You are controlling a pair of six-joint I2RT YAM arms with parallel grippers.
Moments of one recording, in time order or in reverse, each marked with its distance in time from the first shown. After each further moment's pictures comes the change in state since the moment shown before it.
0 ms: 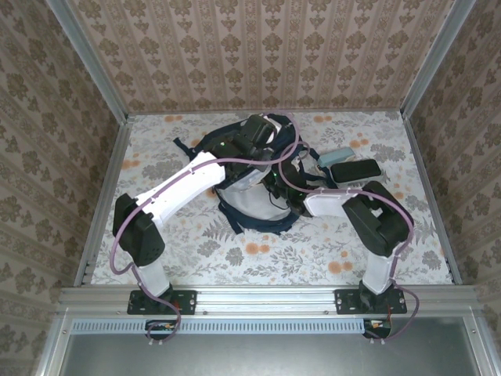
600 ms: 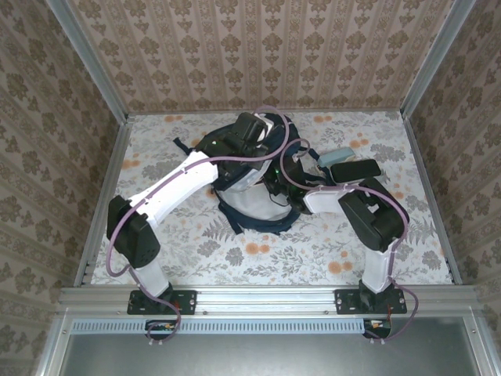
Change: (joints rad) left arm 0.049 -0.039 -0.047 0.022 0.094 -0.053; right arm -0.036 0.003 -0.003 0.037 -0.110 0.008
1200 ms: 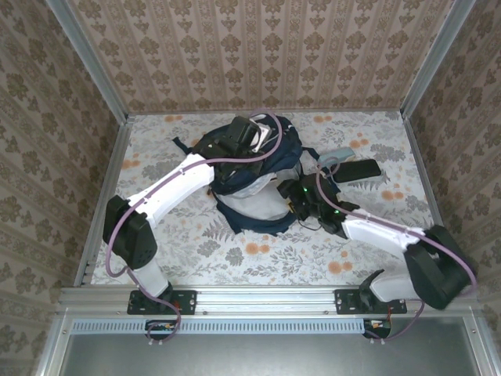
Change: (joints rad) left arm 0.041 -0.023 -0.106 0.061 0.206 -0.077; right arm -0.001 -0.572 -0.315 -0.424 -0.044 0.031
